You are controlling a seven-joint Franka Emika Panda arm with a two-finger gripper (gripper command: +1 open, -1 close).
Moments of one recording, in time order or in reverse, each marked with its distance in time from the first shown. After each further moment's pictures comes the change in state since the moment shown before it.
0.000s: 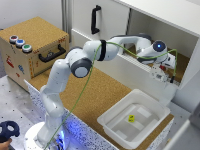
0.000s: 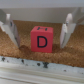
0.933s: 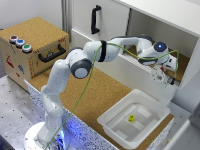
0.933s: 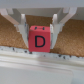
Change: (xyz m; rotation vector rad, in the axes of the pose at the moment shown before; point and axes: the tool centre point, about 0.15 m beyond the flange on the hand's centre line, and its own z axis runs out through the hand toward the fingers) arm -0.046 0.027 -0.047 -0.066 -0.100 0.035
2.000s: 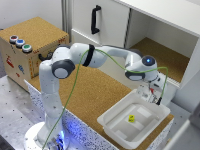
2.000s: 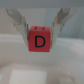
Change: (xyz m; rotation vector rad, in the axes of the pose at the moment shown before) arm -0.227 0.009 0.020 -0.070 -0.225 0.118
